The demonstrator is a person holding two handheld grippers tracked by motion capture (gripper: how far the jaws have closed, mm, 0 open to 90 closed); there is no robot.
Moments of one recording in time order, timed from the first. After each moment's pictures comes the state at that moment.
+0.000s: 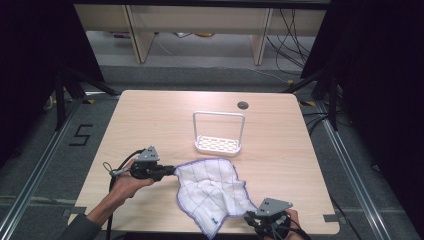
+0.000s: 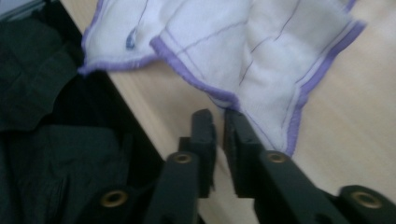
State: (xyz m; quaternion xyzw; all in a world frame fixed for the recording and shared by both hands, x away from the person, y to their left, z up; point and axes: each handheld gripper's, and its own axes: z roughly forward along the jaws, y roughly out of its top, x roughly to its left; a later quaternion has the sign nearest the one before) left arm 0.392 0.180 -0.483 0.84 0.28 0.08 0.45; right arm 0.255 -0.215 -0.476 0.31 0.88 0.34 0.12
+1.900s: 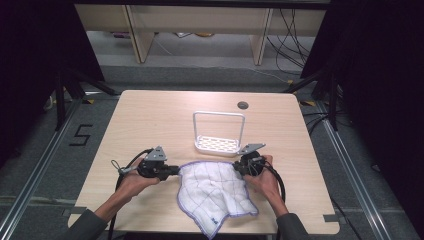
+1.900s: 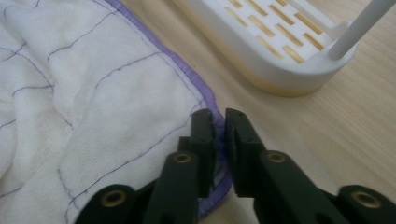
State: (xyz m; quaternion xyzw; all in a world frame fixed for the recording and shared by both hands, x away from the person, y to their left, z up) left arm 0.402 0.165 -0.493 0.86 0.27 0.08 0.43; right arm 0.424 -0.181 -0.501 0.35 0.87 0.31 0.14
